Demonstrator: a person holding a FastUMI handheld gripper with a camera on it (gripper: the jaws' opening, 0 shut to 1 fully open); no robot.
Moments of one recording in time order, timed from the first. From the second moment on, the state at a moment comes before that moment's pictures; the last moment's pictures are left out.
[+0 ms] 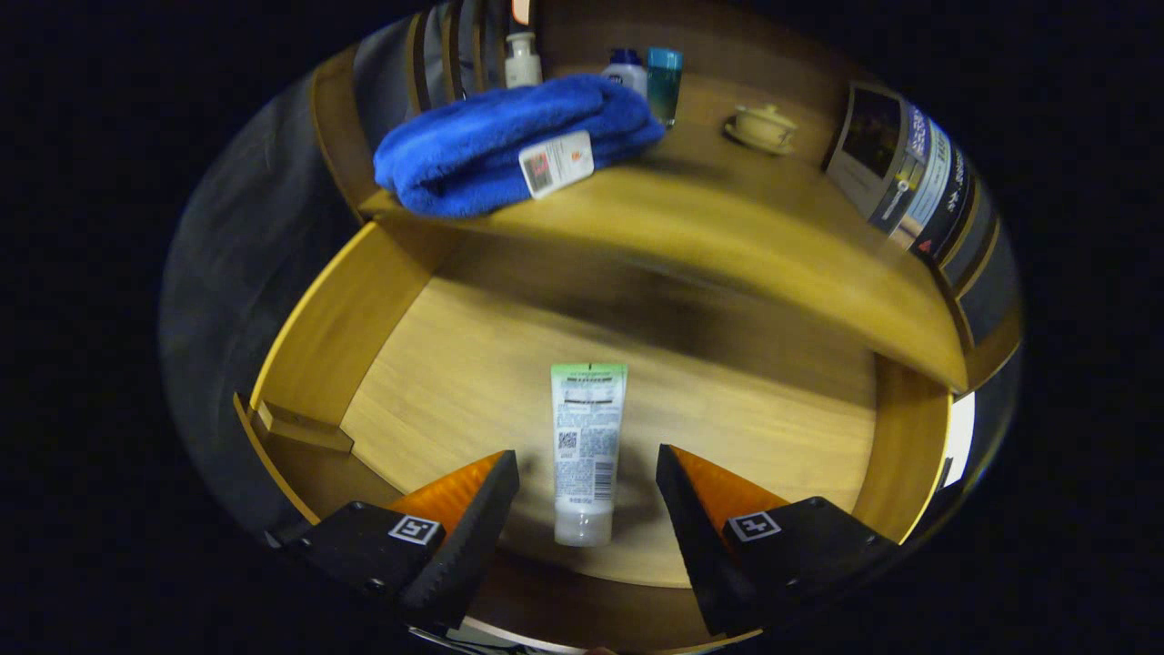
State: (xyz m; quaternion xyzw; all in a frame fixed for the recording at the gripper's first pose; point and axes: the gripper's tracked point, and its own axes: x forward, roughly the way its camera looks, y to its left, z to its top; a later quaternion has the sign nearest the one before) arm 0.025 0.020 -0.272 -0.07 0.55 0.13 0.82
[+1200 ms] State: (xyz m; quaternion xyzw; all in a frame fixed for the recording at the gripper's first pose) arm 0.008 0.028 -0.215 -0.03 0.51 0.18 0.84
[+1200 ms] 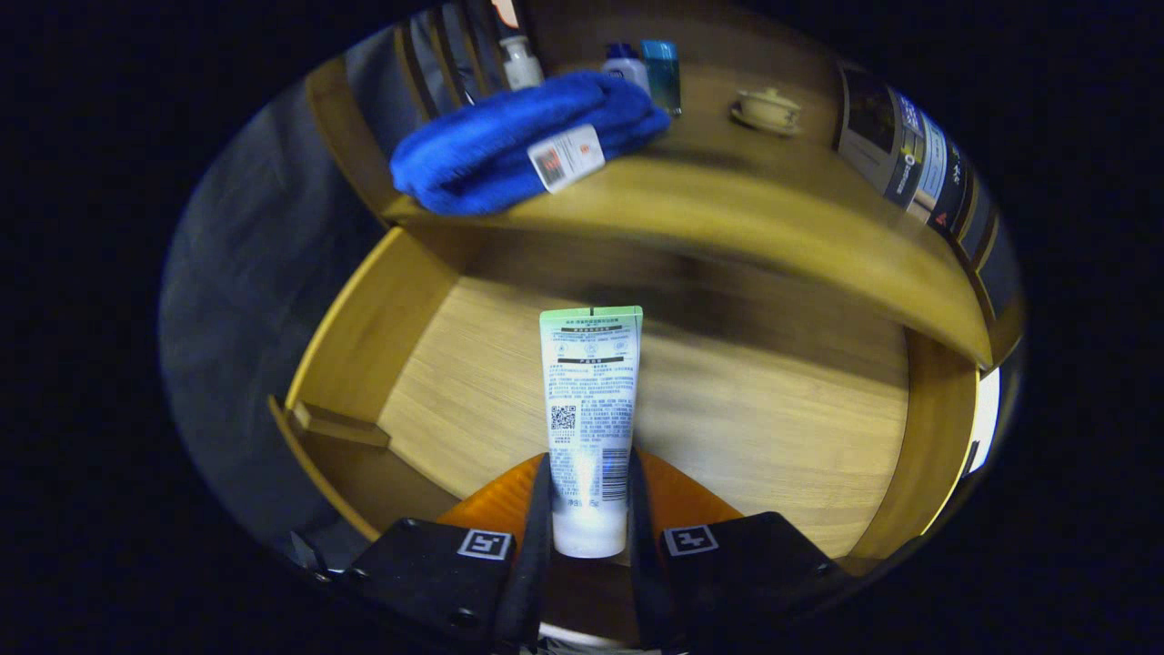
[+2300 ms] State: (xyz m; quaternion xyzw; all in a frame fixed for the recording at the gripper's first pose) arm 0.233 -0.024 -0.142 0.09 0.30 0.05 0.95
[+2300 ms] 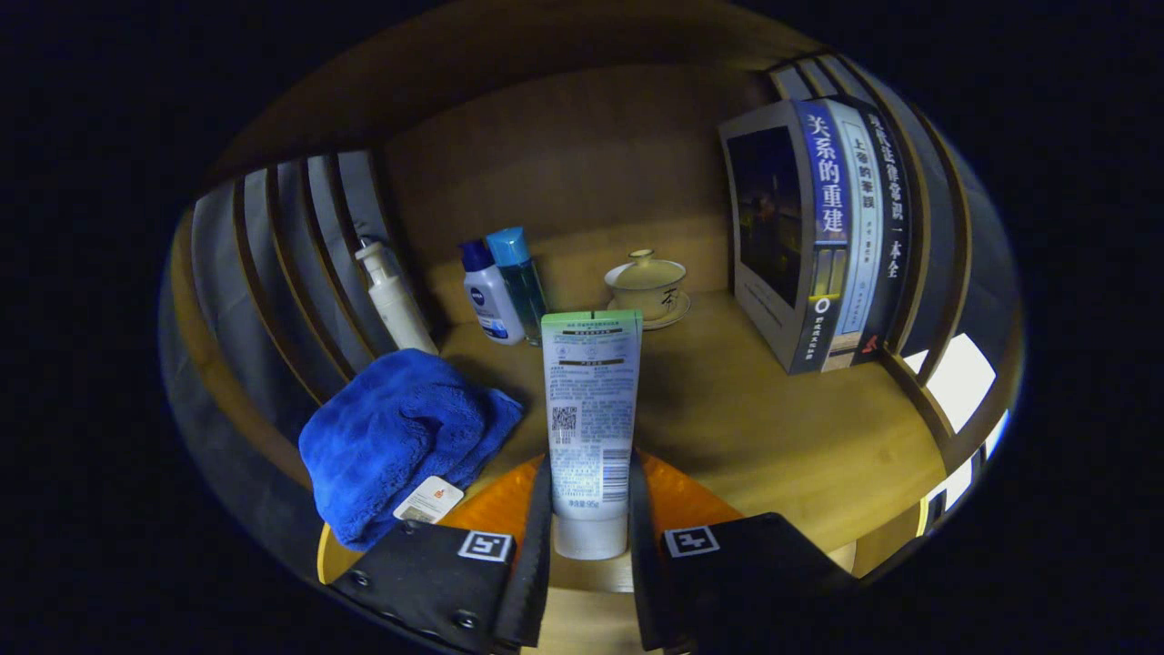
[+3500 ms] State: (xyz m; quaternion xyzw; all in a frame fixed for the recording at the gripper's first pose) arm 0.225 -0.029 -0.095 0.07 0.20 0.02 0.98
